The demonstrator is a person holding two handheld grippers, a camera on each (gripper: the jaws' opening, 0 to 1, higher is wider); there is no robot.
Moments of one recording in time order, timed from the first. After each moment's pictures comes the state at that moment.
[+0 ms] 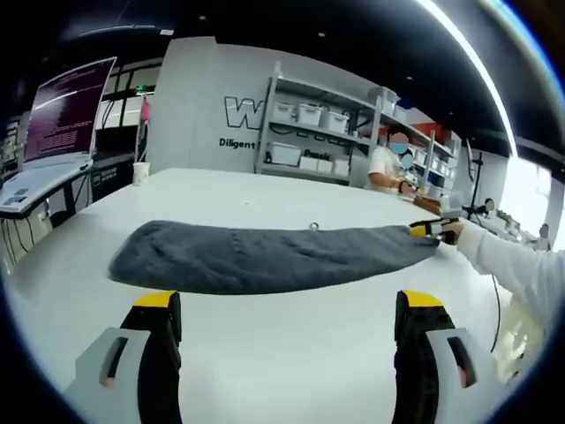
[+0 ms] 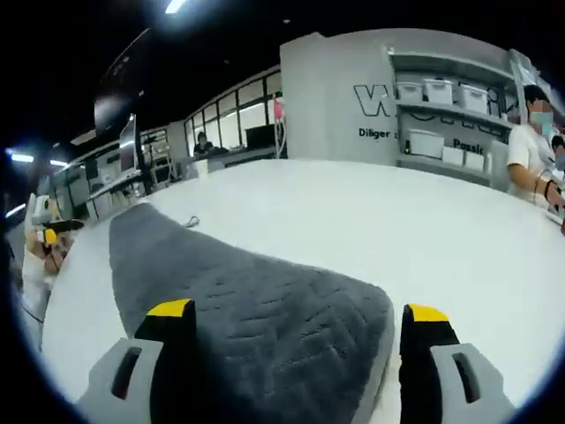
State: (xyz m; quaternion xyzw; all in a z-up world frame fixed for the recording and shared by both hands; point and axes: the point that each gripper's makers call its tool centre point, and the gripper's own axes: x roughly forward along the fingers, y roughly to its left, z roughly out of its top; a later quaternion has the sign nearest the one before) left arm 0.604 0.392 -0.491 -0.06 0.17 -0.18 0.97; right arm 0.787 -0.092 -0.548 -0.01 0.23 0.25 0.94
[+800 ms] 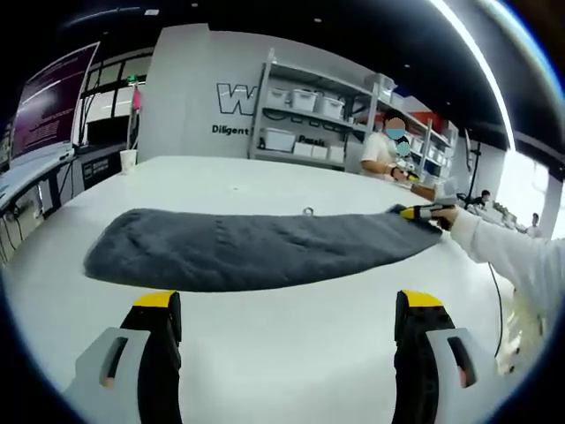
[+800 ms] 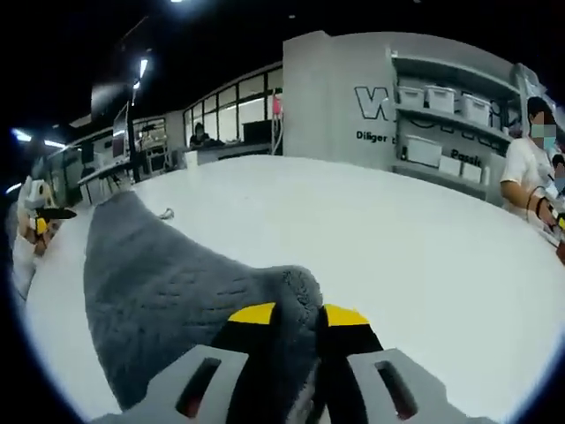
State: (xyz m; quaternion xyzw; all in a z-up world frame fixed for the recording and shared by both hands) left arm 0.621 0.369 -0.512 -0.05 0.20 -0.20 0.96; right arm 0.804 -0.104 -0.542 -0.05 0.20 0.25 0.95
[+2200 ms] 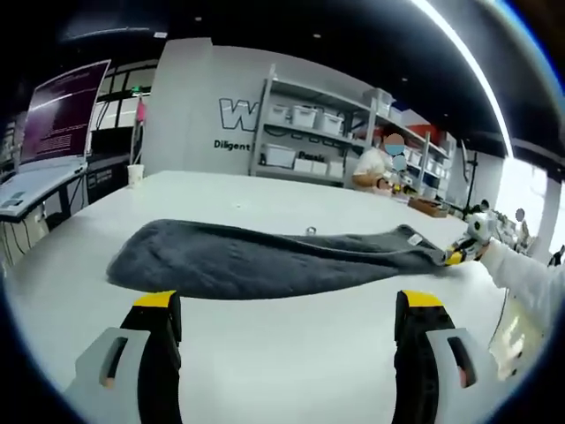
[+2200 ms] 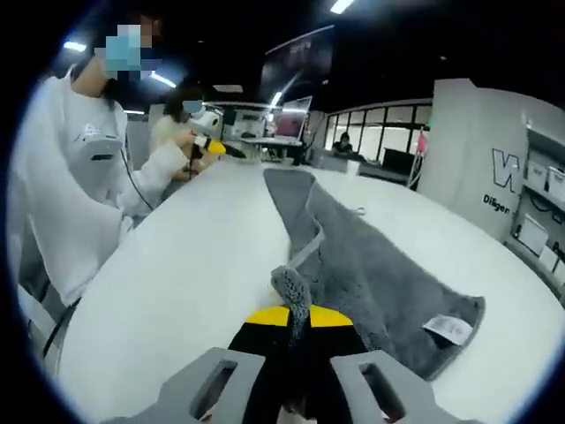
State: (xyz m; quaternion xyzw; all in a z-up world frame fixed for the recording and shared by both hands) left arm 0.596 0.384 -0.482 -0.06 0.16 -0.20 0.97; right arm 0.589 -0.045 -0.549 -0.17 0.16 0.53 0.82
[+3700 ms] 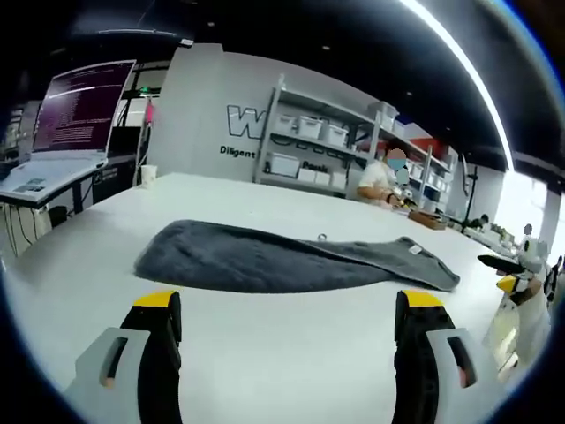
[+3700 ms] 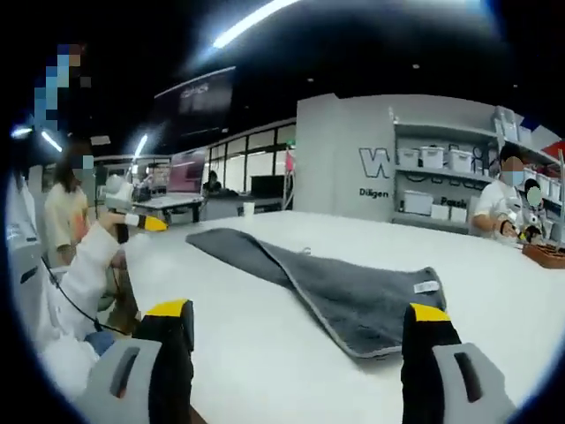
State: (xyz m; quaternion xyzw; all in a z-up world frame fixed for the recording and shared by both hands) left arm 0.577 0.423 -0.479 -0.09 0.15 -0.19 0.97; right arm 0.470 0.030 -0.464 -0.04 0.07 0.20 0.98
